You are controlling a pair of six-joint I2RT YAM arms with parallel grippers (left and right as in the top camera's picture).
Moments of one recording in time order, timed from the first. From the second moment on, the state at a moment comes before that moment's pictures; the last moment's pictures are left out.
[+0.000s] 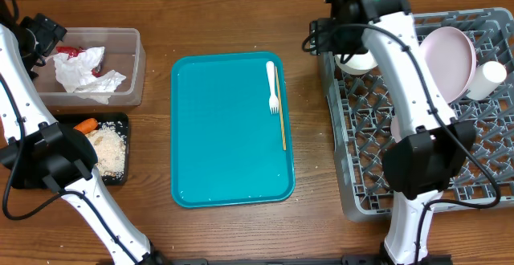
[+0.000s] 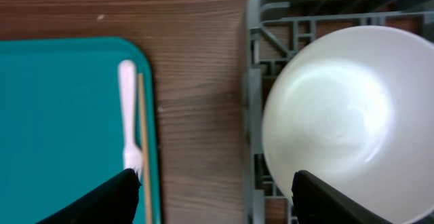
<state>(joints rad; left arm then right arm) 0.50 2.41 2.66 -1.47 0.05 -0.56 0.26 2.14 2.20 -1.29 0.04 0.25</state>
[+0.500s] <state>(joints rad) 0.50 2.41 2.66 -1.47 0.05 -0.56 0.25 2.22 2.18 -1.28 0.25 0.35</state>
